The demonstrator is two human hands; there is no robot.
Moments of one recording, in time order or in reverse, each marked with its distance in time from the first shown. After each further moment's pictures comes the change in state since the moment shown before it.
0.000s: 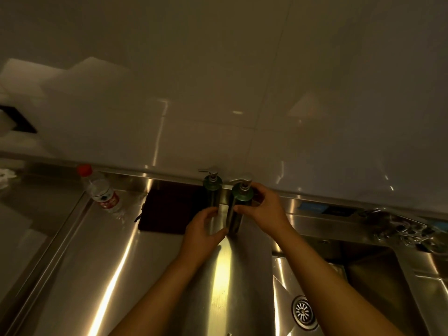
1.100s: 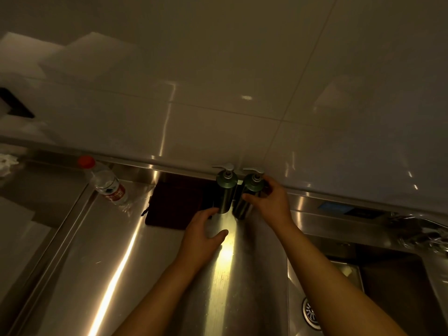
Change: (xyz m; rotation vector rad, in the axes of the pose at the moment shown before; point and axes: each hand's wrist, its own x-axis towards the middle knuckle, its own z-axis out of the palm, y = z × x) left_hand 0.012 -0.037 -0.022 0.024 0.004 0.005; right_hand 0.060 0.038 0.039 0.065 0.136 0.054
